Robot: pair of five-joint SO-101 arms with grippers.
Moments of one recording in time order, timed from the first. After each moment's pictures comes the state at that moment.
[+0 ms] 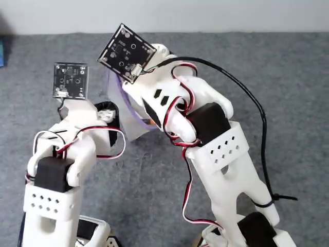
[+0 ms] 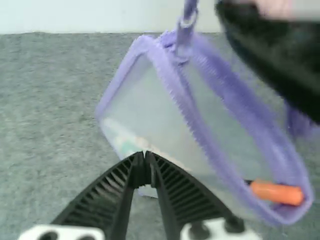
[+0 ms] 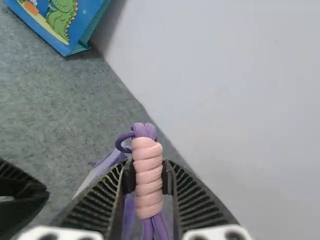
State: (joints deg) left arm 8.4 -49.0 28.8 70.7 17.0; right arm -37.0 -16.3 -15.6 59.9 28.2
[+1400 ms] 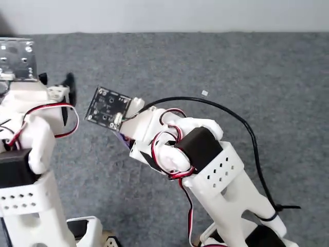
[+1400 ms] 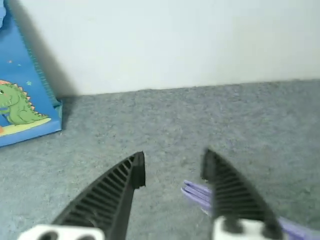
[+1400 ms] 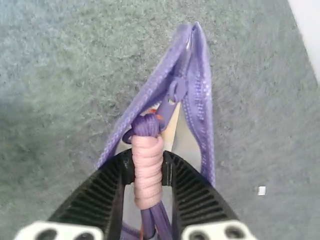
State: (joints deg) left arm -11.4 -40.7 8.7 73.5 -3.3; right arm -45.4 -22.8 -3.9 87.5 30.5
